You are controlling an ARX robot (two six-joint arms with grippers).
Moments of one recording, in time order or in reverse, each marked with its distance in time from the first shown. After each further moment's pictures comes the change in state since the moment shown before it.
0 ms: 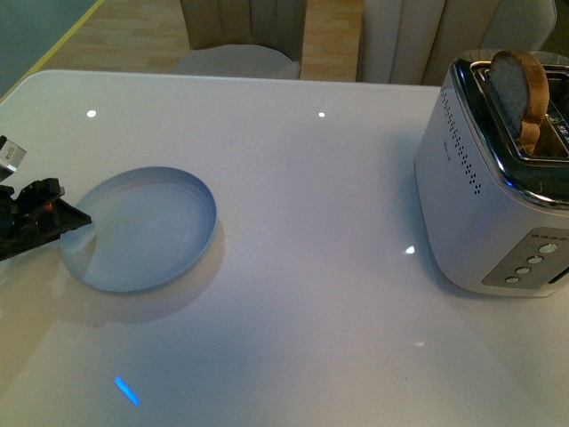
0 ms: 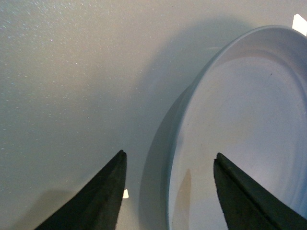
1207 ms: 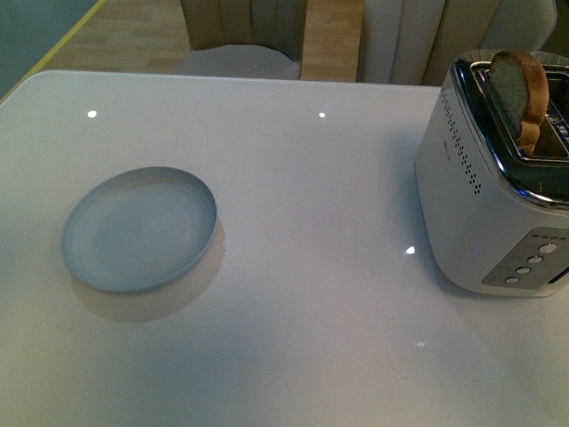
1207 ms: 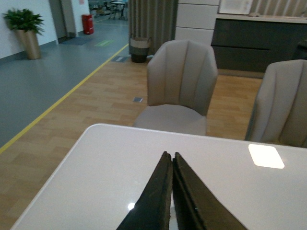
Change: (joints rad) left arm -0.255 -1.265 -0.958 0.735 -0.544 0.069; right arm 0.000 -0.001 0.000 0.000 0.000 0.000
